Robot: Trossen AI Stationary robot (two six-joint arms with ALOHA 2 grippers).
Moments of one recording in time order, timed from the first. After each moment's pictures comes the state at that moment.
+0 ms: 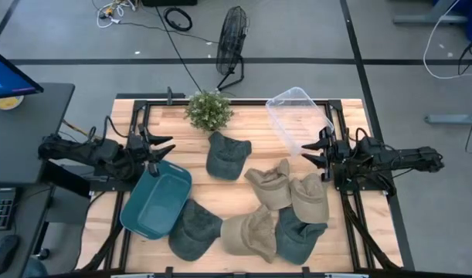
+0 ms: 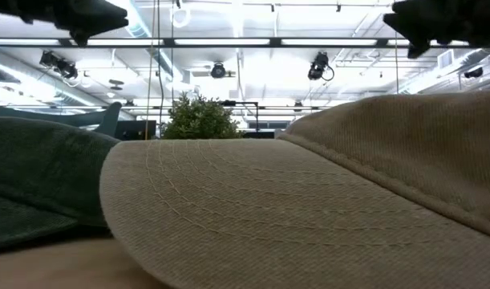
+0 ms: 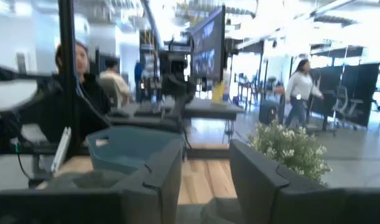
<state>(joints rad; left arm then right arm) -0.26 0.32 0.40 -0.03 -0.64 0.06 0.05 0.25 0.21 0.20 0.09 -0.09</state>
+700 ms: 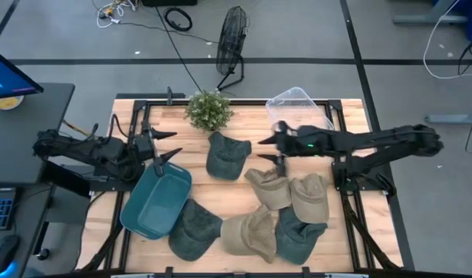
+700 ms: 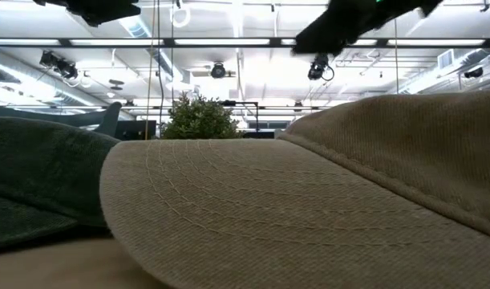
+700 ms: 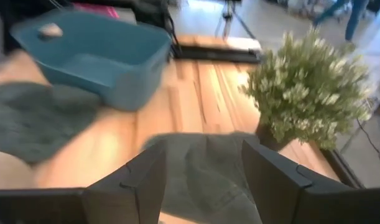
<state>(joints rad) -0.26 0.48 0.51 -0.02 -0.64 0.19 -0.04 1.21 0.82 -0.03 0.10 -0.11</state>
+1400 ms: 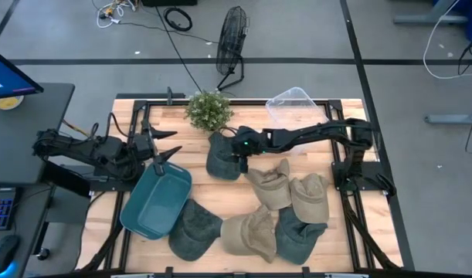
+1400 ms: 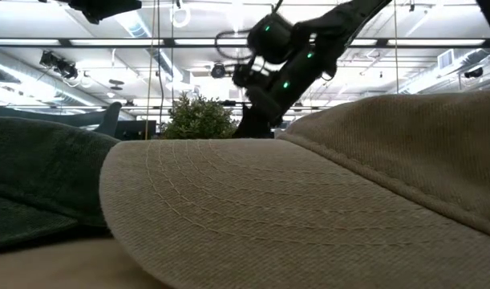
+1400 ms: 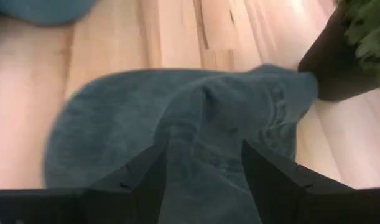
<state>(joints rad) -0.26 0.49 0.51 0.03 -0.64 0.19 -0.15 1.90 1.21 -0.10 0.02 -0.12</state>
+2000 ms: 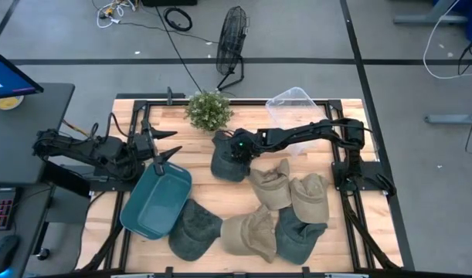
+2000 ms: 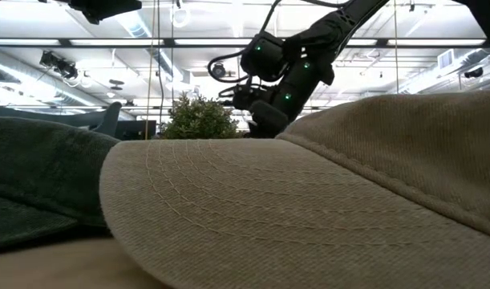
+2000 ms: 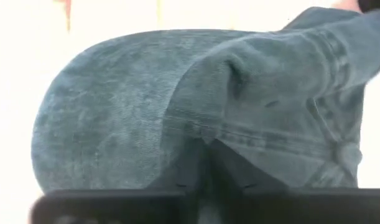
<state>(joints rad) -0.26 0.49 0.51 0.02 -0.64 0.19 -0.16 1.96 1.25 -0.27 -0.07 -0.05</state>
